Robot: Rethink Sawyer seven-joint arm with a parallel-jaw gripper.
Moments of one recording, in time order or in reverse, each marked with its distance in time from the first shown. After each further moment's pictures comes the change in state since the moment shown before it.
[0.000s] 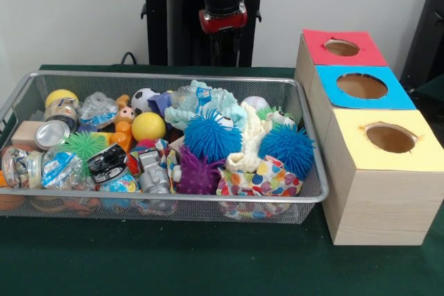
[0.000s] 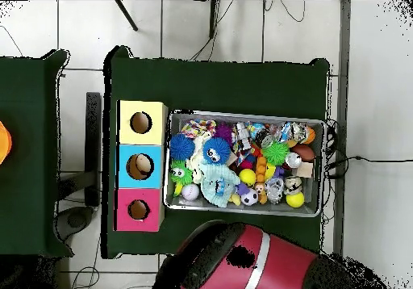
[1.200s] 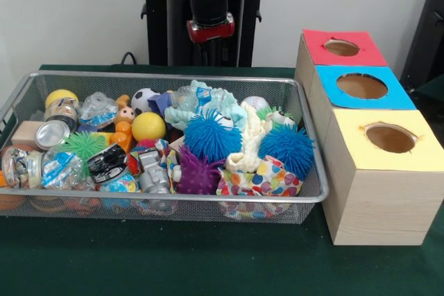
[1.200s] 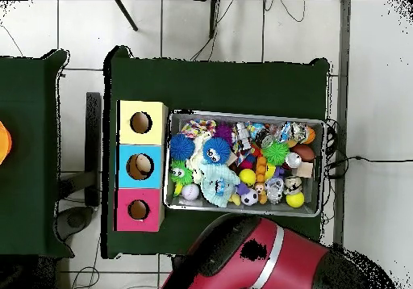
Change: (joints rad) arm -0.045 0.062 -0.021 -0.082 -0.071 0.000 0.000
